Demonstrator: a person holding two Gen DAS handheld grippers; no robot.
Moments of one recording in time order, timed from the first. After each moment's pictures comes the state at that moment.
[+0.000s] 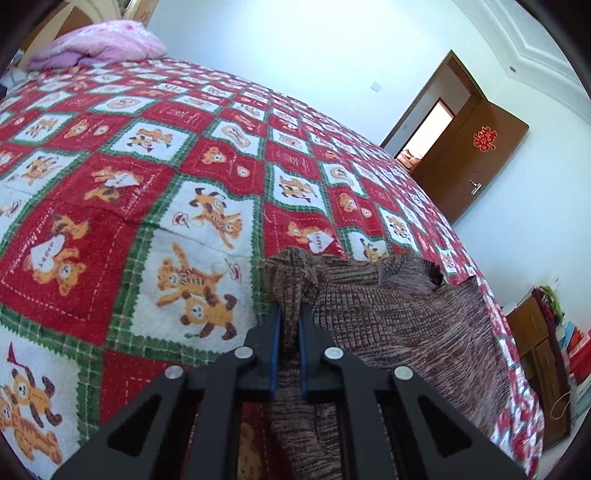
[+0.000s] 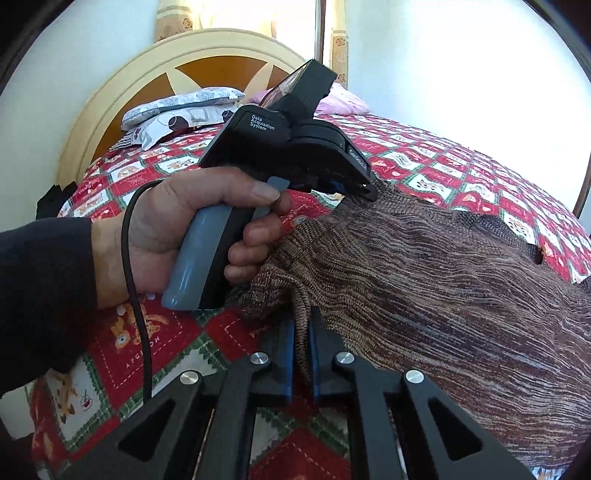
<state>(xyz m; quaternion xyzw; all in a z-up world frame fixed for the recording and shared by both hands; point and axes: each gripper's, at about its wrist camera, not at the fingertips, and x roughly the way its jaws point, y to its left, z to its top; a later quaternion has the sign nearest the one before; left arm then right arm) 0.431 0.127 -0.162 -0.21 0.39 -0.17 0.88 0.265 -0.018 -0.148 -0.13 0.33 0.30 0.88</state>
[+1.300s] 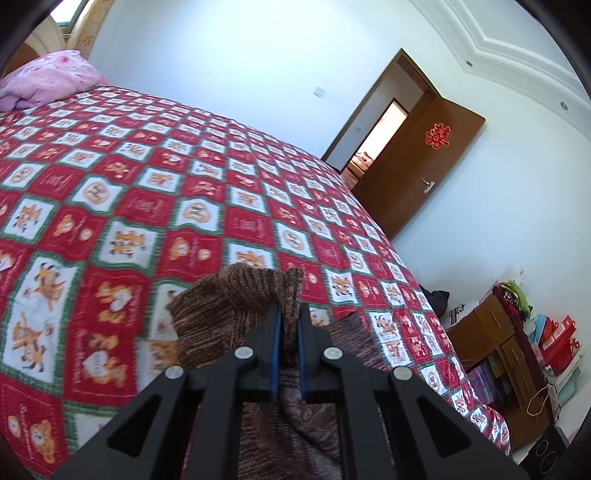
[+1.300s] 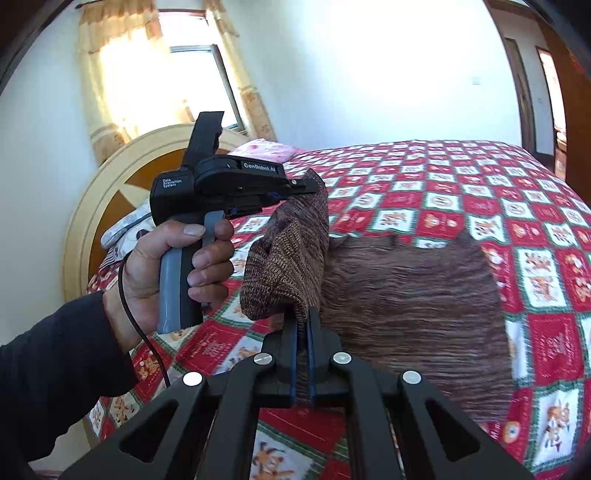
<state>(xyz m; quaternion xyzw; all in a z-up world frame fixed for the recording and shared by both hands) 0.438 -0.027 -0.052 -0.20 0.36 -0.24 0.88 0.253 -0.231 -0.058 0.07 0.31 0.24 0.92</state>
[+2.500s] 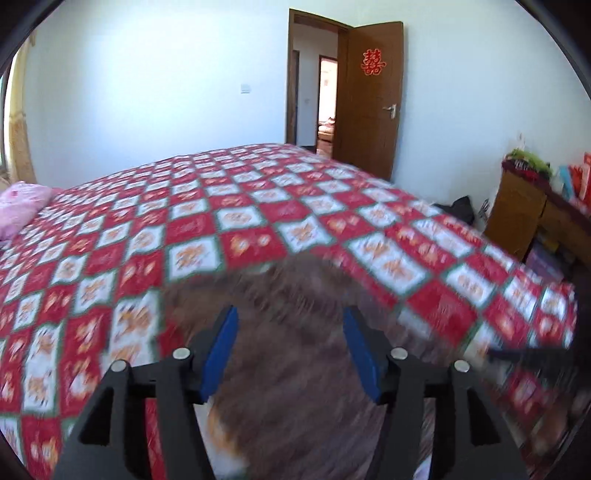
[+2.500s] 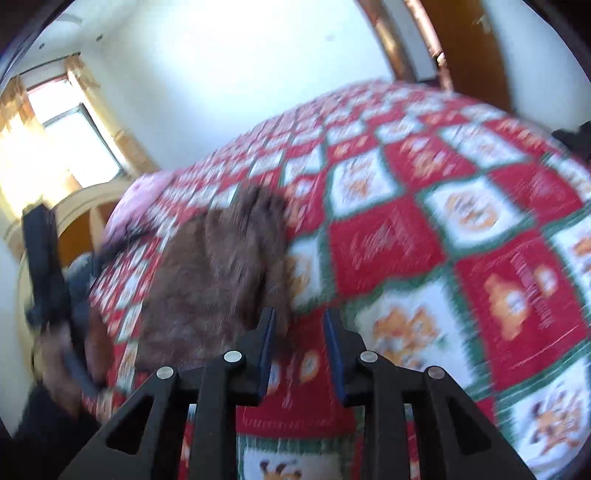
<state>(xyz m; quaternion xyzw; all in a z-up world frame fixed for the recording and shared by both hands) 0.346 -0.142 -0.082 0.07 0.30 -0.25 0.92 0.239 -0.404 -0.117 0.21 0.35 0.04 0.91</state>
